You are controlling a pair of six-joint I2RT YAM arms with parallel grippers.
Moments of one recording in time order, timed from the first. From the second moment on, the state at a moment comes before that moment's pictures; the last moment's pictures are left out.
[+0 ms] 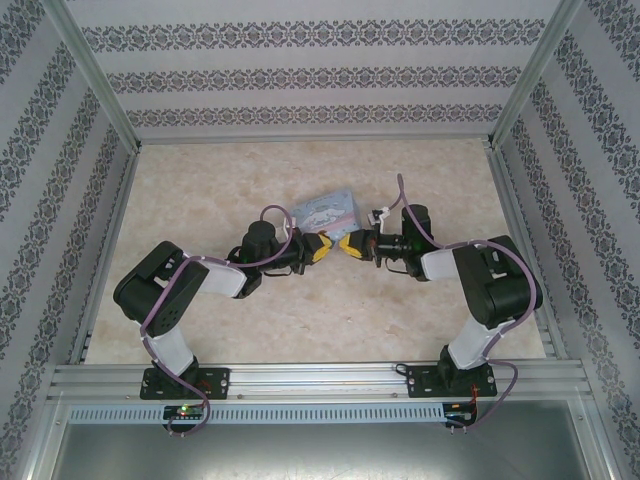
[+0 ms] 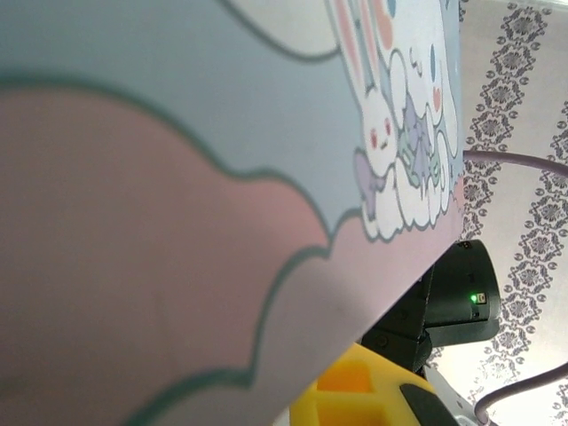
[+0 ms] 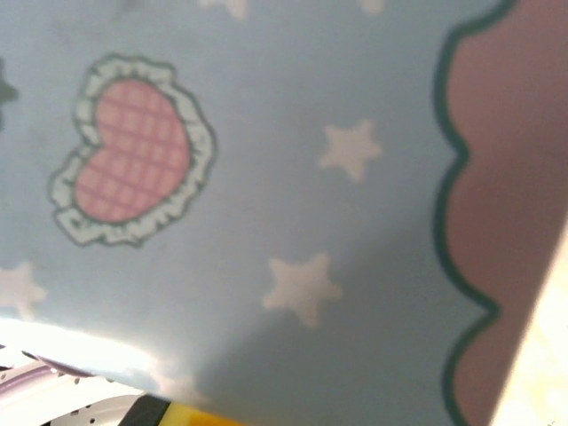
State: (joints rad) left arm -0.56 1.75 0.63 0.86 0.57 -1.59; right arm 0.25 1.71 0.59 0.66 -1.07 1.20
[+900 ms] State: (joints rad) left arm -0.57 1.84 0.75 0.57 0.49 -1.23; right arm 0.23 1.59 0.44 0.64 -1.02 1.15
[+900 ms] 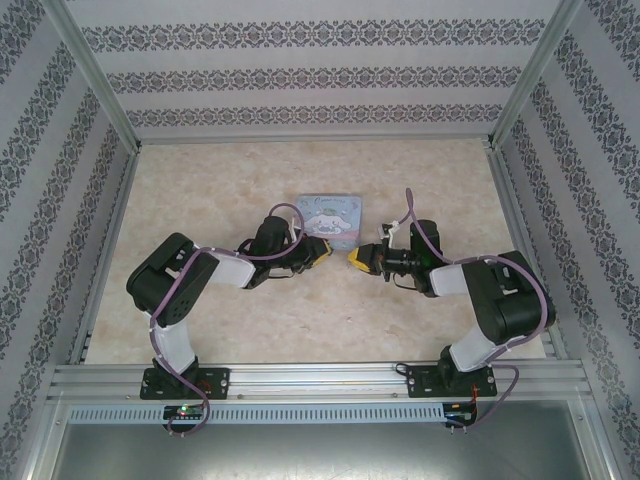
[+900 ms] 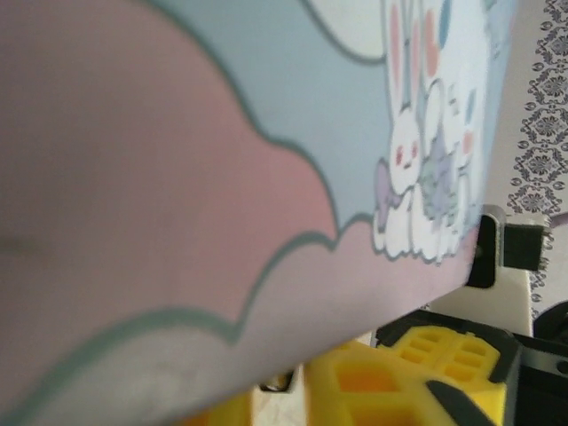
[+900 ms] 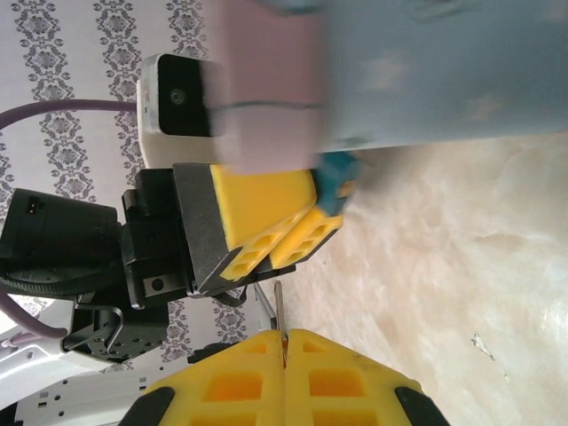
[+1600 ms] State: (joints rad) left arm -0.57 1.58 0.73 0.38 0.50 -1.12; right arm 0.33 1.49 0.45 0.62 -1.01 1.14
